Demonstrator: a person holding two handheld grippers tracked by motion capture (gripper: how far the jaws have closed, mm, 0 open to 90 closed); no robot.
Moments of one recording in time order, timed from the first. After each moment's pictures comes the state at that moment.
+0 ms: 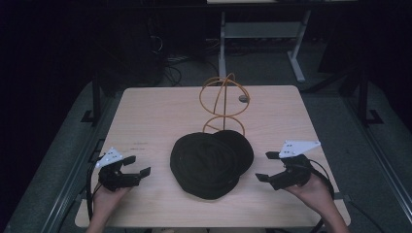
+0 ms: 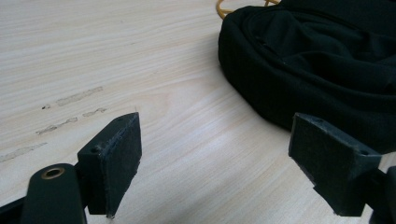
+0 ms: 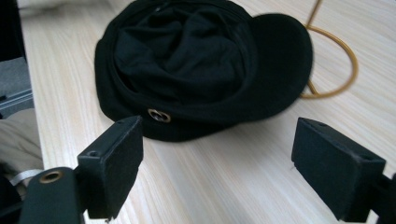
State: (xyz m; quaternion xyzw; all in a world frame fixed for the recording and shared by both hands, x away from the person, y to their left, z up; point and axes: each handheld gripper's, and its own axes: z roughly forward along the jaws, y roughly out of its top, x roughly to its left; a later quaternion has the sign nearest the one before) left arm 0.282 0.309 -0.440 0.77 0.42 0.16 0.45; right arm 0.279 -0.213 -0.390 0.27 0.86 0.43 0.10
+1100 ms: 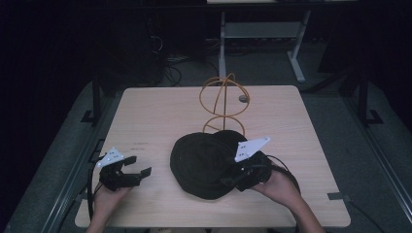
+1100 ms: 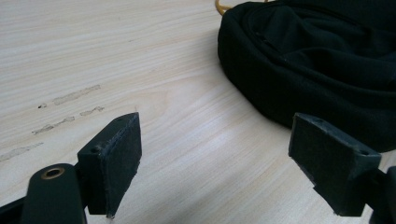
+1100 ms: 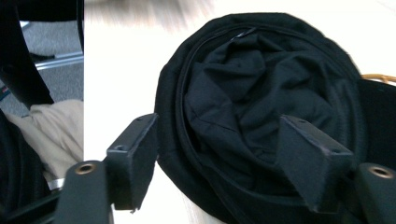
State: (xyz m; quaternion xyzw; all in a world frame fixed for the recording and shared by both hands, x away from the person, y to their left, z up) left arm 0.284 0.308 -0.442 0.77 0.42 0.15 0.45; right arm 0.288 -0.114 -0.379 0.15 0.90 0.40 0.05
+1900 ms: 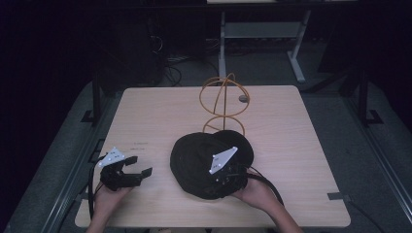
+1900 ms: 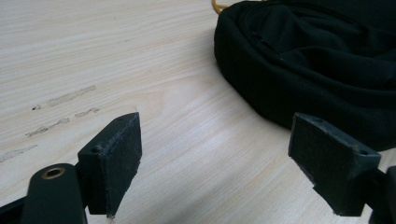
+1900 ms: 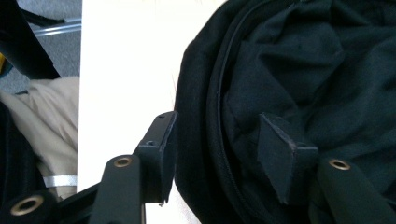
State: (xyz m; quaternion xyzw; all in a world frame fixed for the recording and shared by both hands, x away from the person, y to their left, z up) left arm 0.285 0.305 -0.441 0.78 0.41 0.15 0.45; right arm 0.288 -0.060 -0.419 0.11 0.93 0.34 0.02
